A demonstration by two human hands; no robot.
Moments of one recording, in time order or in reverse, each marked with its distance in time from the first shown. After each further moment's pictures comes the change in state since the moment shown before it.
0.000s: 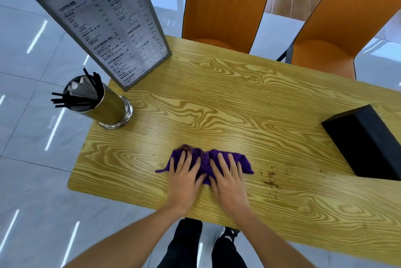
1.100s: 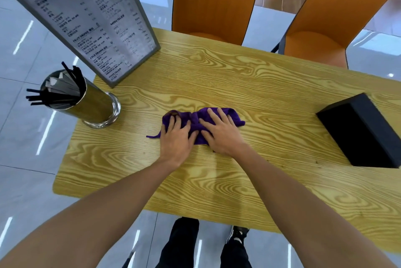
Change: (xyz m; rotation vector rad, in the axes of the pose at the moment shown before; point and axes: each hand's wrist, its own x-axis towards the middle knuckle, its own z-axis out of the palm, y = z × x) left_hand 0.100 -0.007 -0.030 0.073 0.007 -0.077; right_hand 0.124 0.030 -0.064 0.071 -0.193 -0.096
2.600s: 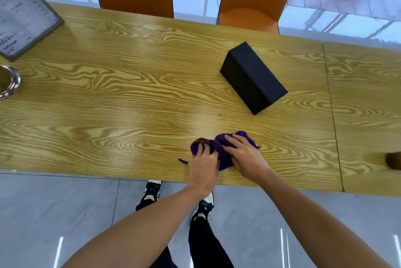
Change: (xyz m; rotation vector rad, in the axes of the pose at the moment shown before) left_hand -0.180 0.361 0.132 -0.040 -0.127 0.164; right_hand -0.319 0.283 0.074 0.038 0.122 -0.022
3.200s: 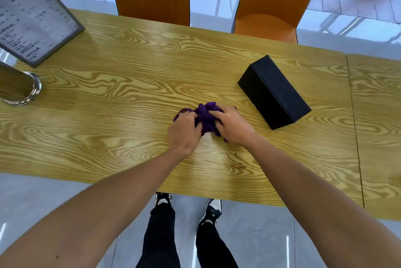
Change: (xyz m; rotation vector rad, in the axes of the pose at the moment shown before) left_hand 0.093 -0.090 -0.104 -0.199 0.256 -0.194; right_hand 0.158 -0.044 -0.064 0.108 -0.043 0.064
